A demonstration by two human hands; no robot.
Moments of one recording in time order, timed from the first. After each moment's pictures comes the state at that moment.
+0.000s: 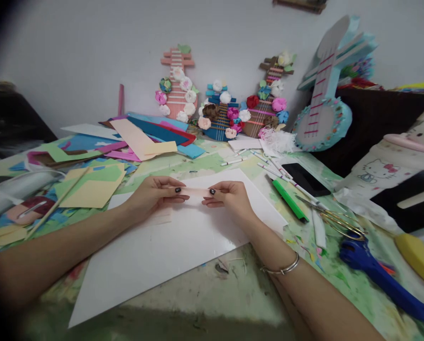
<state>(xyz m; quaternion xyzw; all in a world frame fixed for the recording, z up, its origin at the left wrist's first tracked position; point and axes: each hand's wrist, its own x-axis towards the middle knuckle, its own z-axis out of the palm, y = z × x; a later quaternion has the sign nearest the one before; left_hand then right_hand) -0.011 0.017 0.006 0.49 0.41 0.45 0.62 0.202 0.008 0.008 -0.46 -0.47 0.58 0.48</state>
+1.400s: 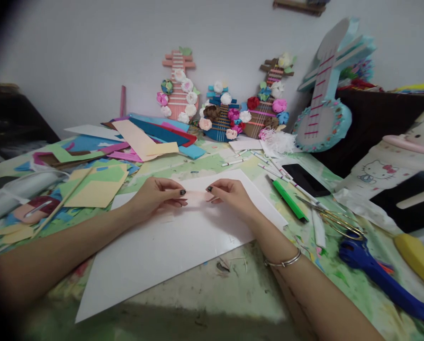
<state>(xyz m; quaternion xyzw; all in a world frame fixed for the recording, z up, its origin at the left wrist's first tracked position) -0.012 0.011 0.011 0.53 0.44 0.42 0.60 0.208 0.016 0.010 -0.44 -0.60 0.52 0.43</state>
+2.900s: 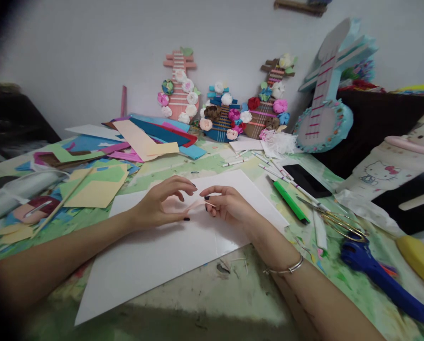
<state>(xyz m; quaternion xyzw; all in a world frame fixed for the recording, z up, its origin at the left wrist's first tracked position) -0.014 0.006 0.009 0.86 0.24 0.38 0.23 0.204 0.002 0.015 -0.38 -0.47 0.71 0.36</state>
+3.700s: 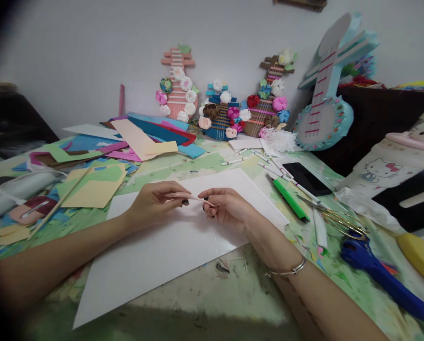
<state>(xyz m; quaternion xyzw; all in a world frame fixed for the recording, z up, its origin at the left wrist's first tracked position) -0.008 -0.003 0.010 0.76 0.32 0.44 0.36 0.204 0.000 0.015 -0.37 -0.42 0.76 0.34</state>
